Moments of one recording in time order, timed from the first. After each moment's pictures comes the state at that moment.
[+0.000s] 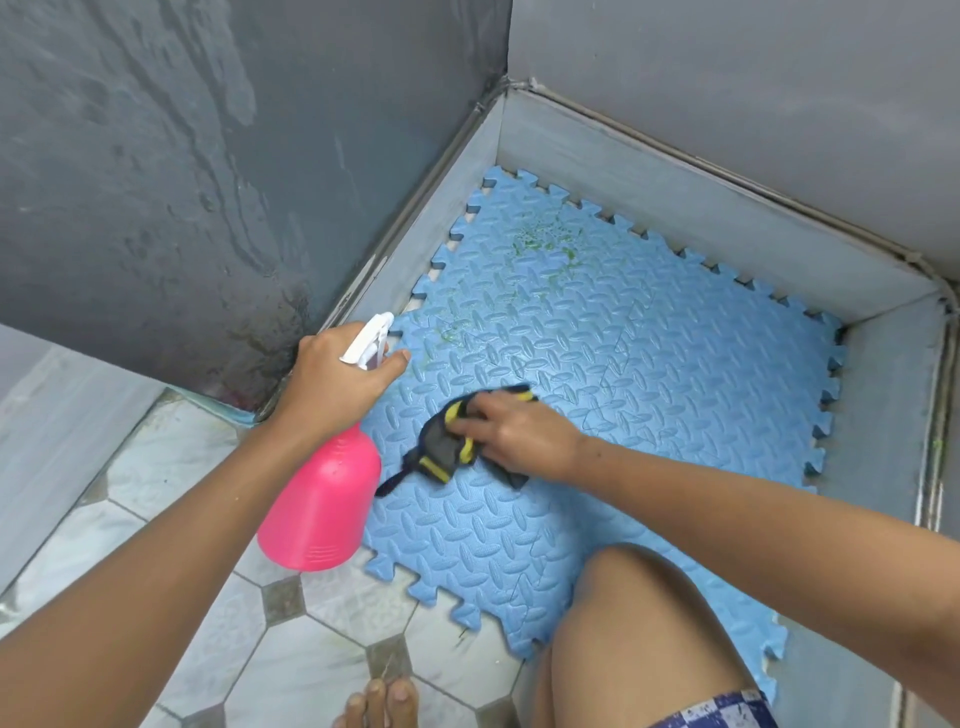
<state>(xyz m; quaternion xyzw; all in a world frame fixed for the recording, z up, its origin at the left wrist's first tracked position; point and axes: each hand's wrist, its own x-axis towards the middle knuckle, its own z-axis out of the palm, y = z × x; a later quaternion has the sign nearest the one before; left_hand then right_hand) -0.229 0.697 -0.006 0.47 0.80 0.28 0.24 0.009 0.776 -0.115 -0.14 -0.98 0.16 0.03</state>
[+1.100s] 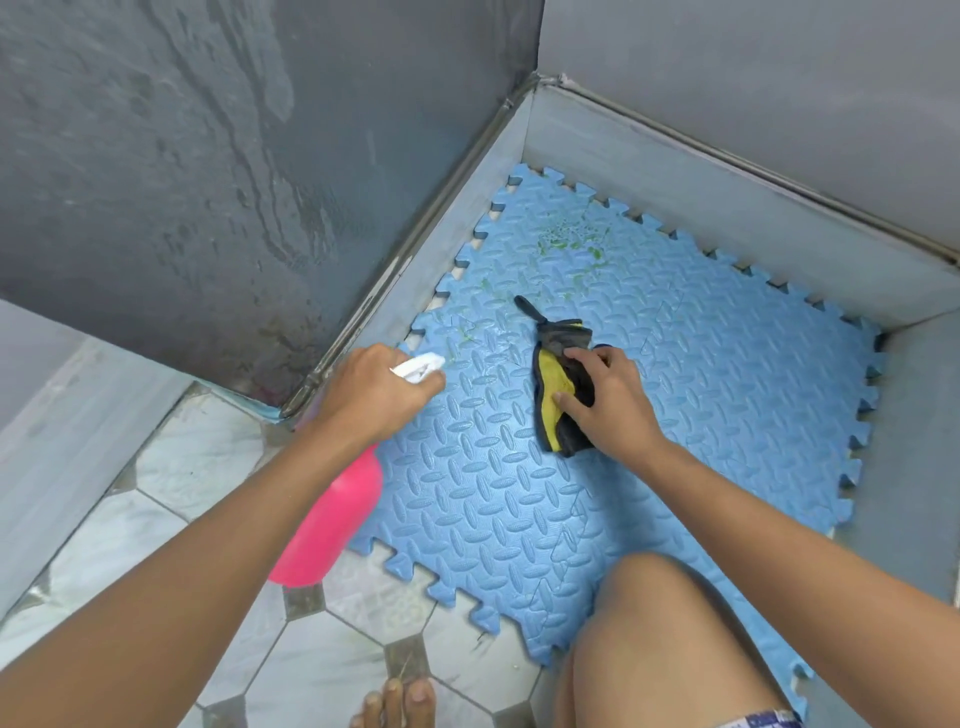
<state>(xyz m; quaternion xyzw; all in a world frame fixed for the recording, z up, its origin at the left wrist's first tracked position) -0.218 0.697 -0.021 0.43 0.85 0.14 0.28 0.052 0.805 -0.096 -0.53 -0.80 0.29 0.05</state>
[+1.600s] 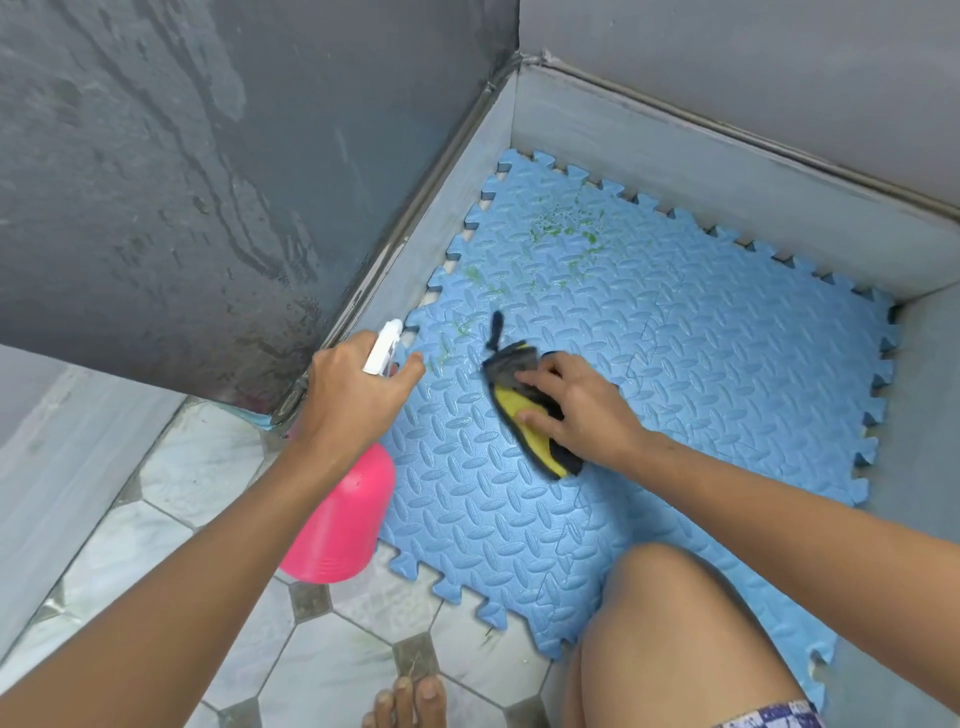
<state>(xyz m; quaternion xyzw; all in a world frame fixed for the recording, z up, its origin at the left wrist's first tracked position) -0.217 0.689 -0.013 0.44 0.84 0.25 0.20 0.038 0.791 -0.103 -0.34 -0.91 0.24 0.06</state>
